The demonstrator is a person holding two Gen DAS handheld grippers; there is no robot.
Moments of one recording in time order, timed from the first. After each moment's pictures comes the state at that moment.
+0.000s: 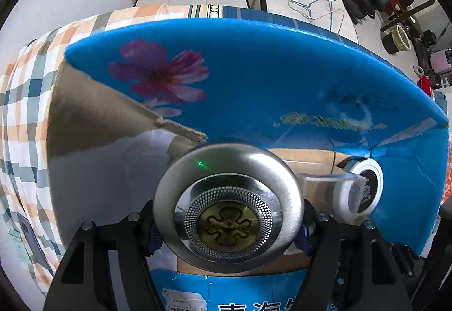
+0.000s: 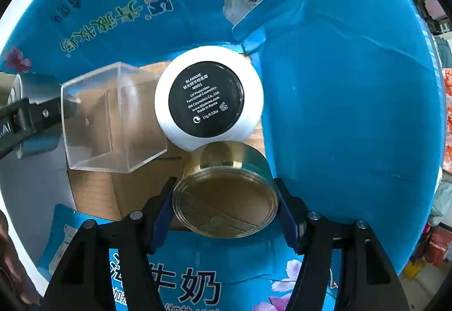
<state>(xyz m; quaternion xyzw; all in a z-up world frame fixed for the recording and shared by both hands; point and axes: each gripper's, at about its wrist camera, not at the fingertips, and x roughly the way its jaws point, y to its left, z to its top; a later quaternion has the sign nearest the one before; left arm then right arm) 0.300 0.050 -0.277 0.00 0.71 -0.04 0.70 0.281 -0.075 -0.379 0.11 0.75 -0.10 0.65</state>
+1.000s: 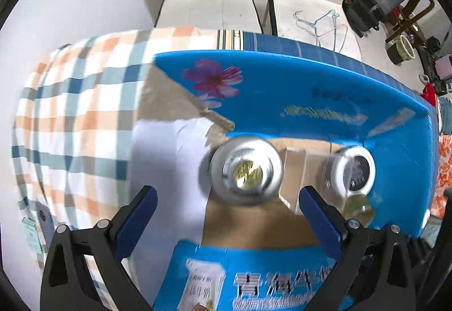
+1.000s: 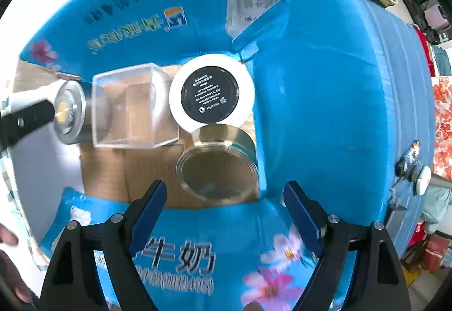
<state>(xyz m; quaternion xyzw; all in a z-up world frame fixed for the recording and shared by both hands) 0.251 0.079 -0.207 0.02 0.67 -0.01 0.74 0.269 -0.068 -0.323 0.09 0.72 -0.09 0.68</state>
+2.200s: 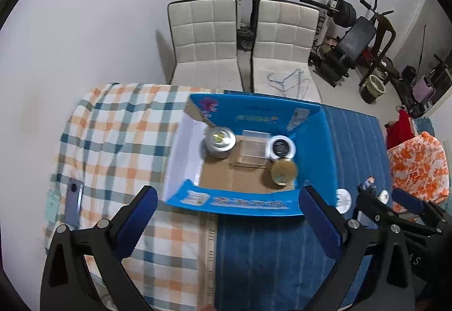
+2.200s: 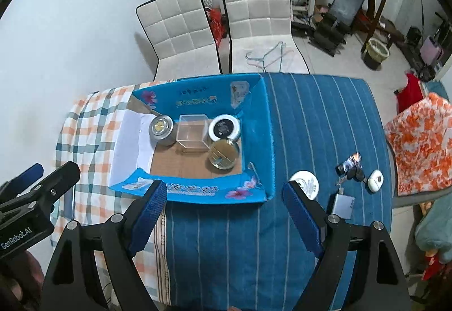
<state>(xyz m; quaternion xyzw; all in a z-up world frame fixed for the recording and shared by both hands) 0.100 0.032 -0.040 0.00 0.53 -0.03 0.85 0.119 -0.105 -0.088 0.11 0.57 -0.04 0.81</state>
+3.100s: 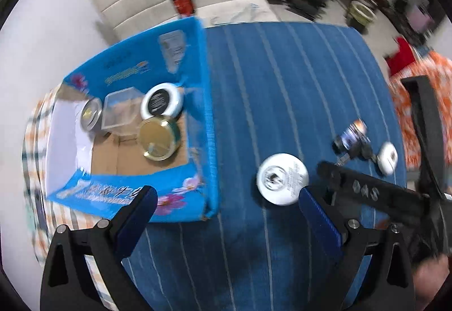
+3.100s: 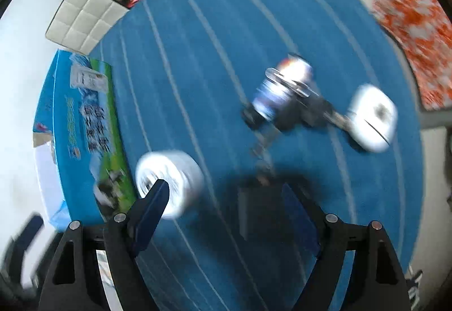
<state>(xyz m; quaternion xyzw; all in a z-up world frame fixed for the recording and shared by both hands) 0.116 -0.203 -0.193 0.11 0.61 -0.04 0.79 0.133 -0.348 -0.333 0.30 0.66 -0.07 0.69</state>
